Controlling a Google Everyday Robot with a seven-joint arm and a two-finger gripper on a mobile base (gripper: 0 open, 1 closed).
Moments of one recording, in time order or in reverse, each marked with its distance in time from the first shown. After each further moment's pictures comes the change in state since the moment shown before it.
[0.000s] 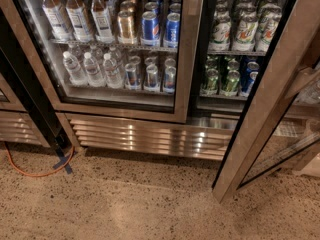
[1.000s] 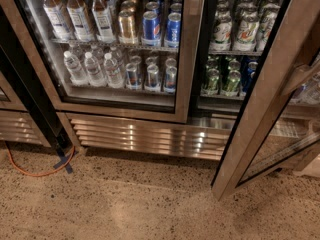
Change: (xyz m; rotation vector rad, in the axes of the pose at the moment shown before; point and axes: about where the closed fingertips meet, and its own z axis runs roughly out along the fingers) arm -0.008 -0.011 0.003 0.110 -0.013 -0.046
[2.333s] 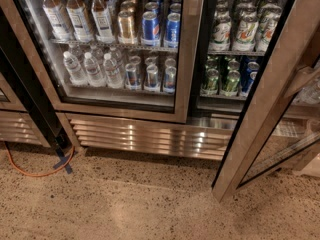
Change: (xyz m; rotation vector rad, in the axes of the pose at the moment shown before) arm -0.007 -0.004 0.000 0.003 -0.027 0.022
